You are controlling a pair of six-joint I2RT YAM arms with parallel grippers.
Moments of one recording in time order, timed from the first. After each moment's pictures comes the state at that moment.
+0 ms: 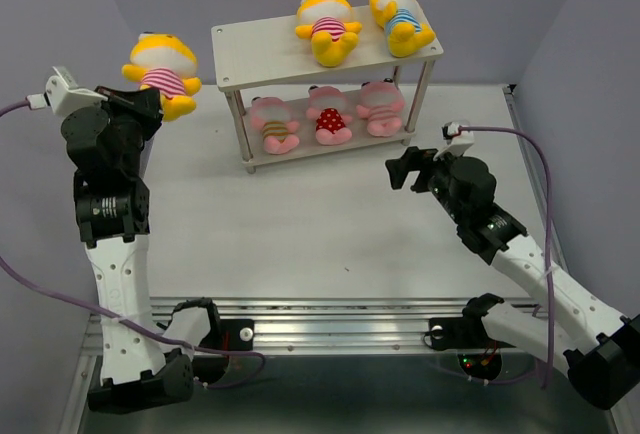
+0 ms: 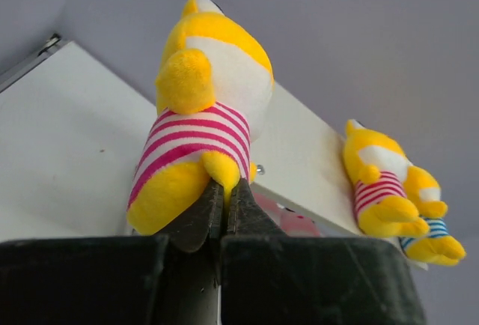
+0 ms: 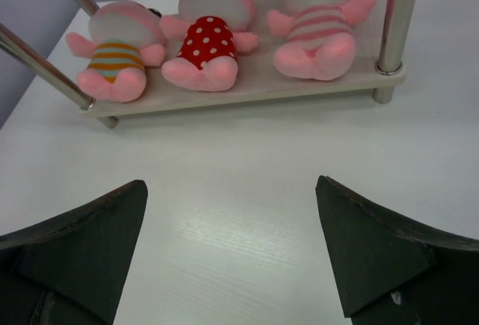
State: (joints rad) left arm 0.17 0.96 1.36 -0.45 -0.03 -0.77; right arm 0.53 0.93 0.77 0.00 0.19 0.34
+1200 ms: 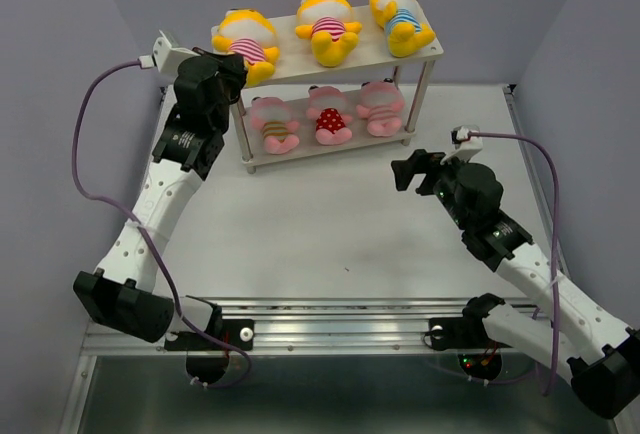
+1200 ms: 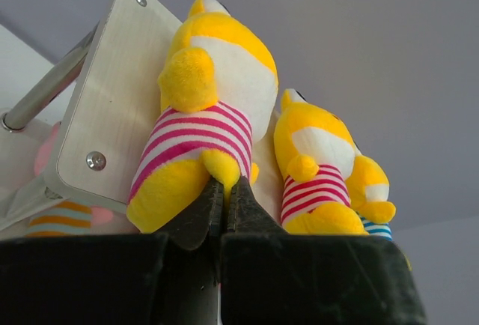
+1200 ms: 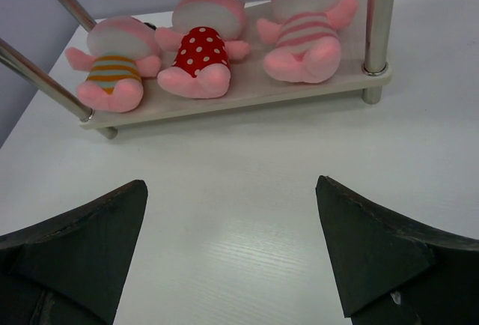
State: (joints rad) left arm -0.34 1.33 1.51 -0.21 -0.40 -0.96; right arm 0.53 0.87 0.74 0.00 0.23 0.36
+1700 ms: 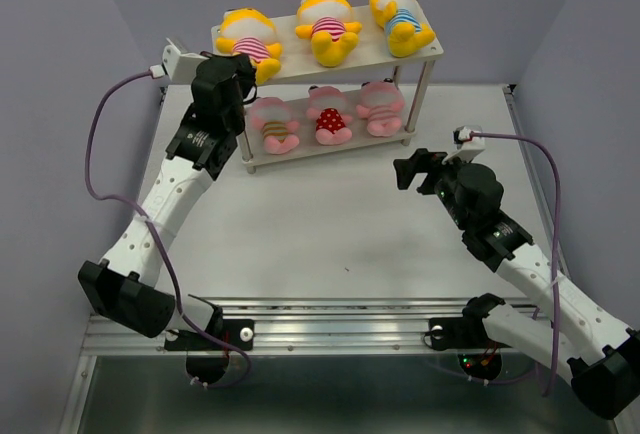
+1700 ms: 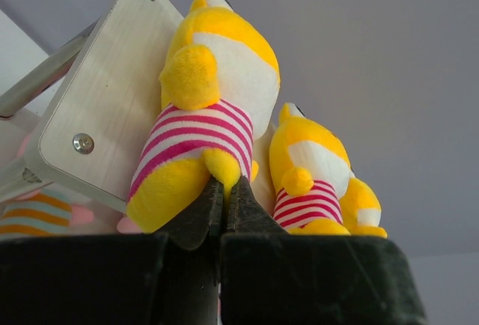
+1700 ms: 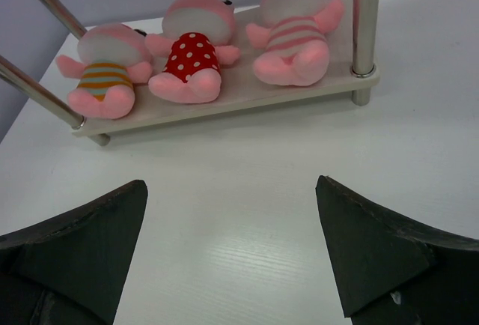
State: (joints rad) left arm -0.41 1.36 1.51 -0.19 -0.57 -1.05; right arm 0.53 0.86 0.74 0.00 0.26 0.36
